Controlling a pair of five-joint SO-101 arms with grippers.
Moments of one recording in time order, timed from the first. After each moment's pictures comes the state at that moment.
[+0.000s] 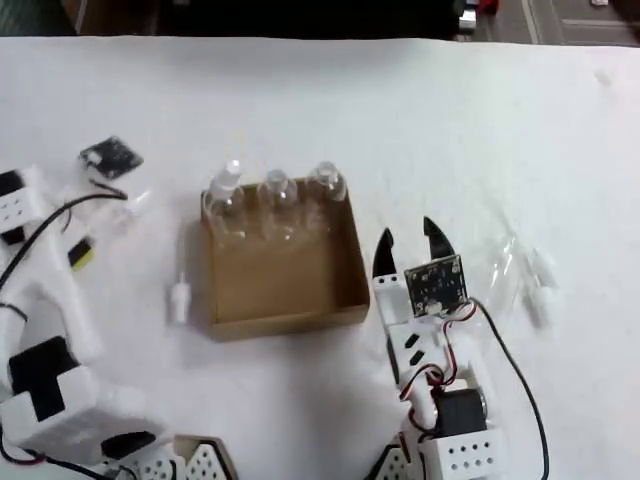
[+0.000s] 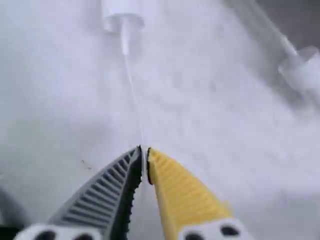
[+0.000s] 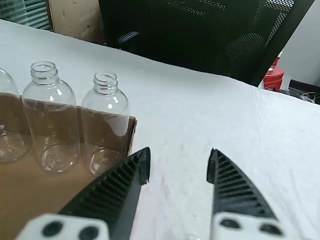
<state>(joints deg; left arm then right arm) -34.4 3.5 13.1 76.8 -64.9 -12.8 -102.7 96.4 29.0 11.9</state>
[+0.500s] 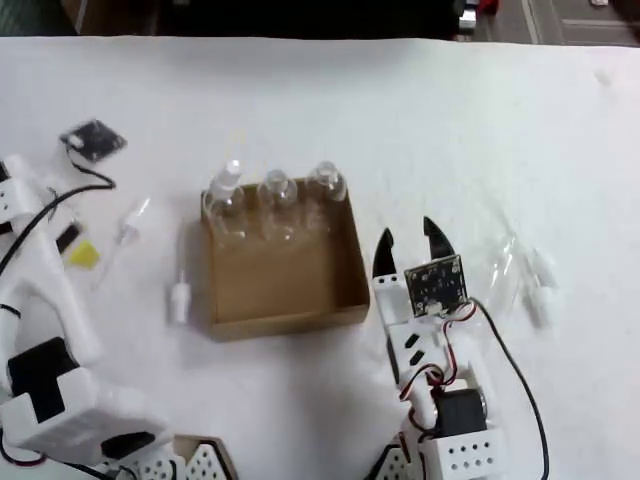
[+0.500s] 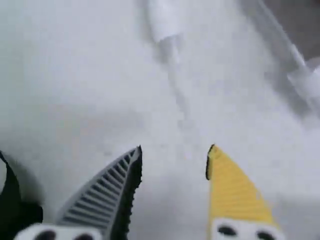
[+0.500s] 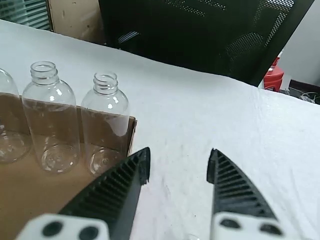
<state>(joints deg) -34.3 3.2 4.7 81.6 -59.1 -12.8 -102.7 96.4 29.0 11.9</state>
